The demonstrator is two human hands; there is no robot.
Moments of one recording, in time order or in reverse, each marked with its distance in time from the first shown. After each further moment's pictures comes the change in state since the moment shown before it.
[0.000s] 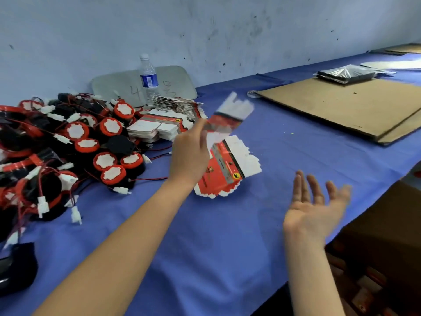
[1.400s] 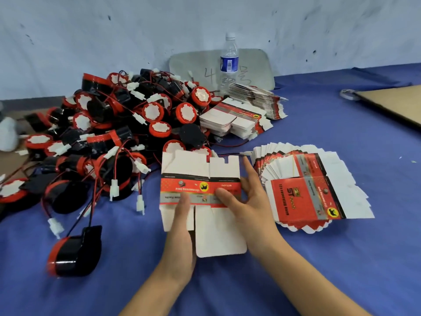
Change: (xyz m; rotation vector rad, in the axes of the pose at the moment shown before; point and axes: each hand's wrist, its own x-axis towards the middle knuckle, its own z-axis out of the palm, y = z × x) left_hand -0.105 -0.065 -0.081 -1.117 0.193 -0.956; right_hand -0.041 0.176 -0.068 -1.351 -0.909 0.670
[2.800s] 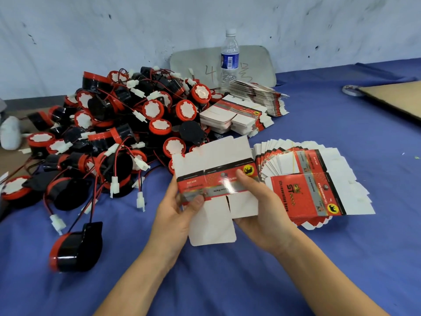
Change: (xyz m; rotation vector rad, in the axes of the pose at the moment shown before) left_hand 0.022 0.008 -0.024 0.366 -0.050 0.185; right_hand -0.004 -0.027 -0.010 0.457 -0.231 0.291
